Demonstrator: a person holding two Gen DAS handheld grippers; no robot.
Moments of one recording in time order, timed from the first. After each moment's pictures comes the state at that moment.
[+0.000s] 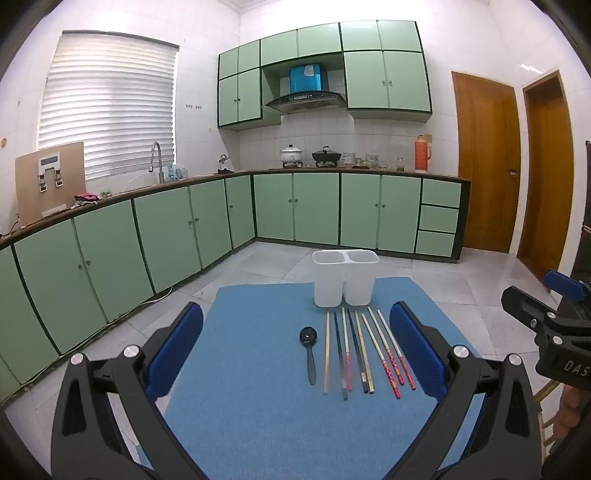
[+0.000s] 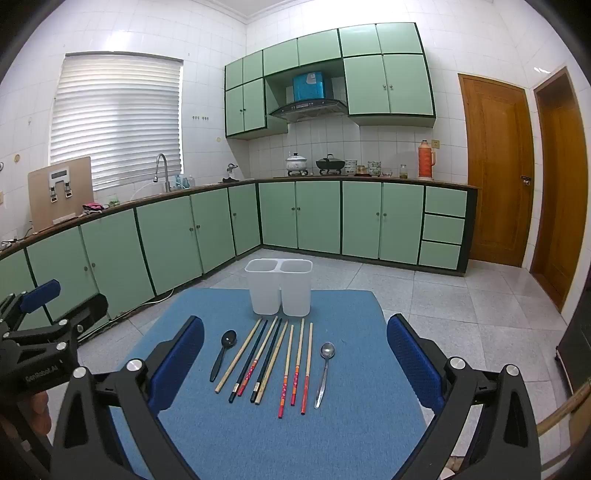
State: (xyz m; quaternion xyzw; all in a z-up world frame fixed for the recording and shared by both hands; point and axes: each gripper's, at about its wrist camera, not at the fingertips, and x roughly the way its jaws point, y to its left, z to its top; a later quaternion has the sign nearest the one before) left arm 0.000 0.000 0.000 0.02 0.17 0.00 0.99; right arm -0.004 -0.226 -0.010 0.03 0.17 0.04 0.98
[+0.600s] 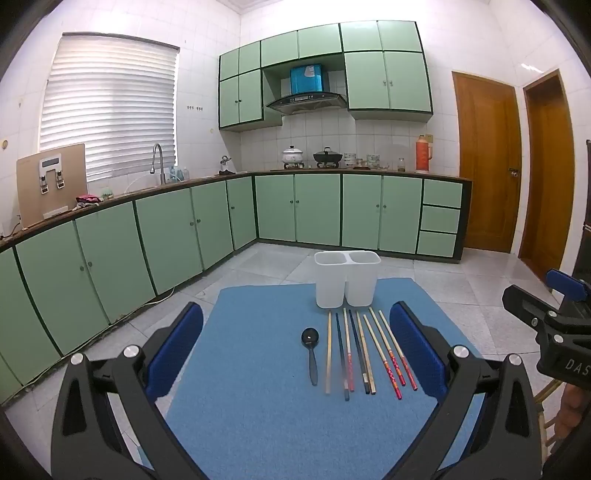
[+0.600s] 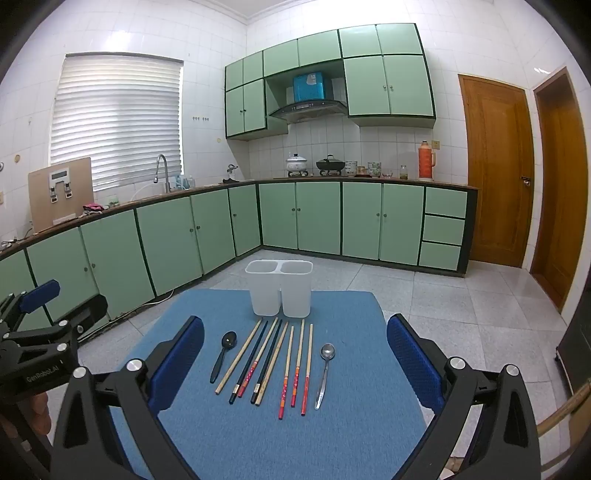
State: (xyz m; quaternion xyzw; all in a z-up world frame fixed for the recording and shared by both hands) left arm 0.000 0.000 0.000 0.02 0.17 0.00 0.99; right arm -0.005 -0.226 -0.010 0.03 0.17 0.04 0.98
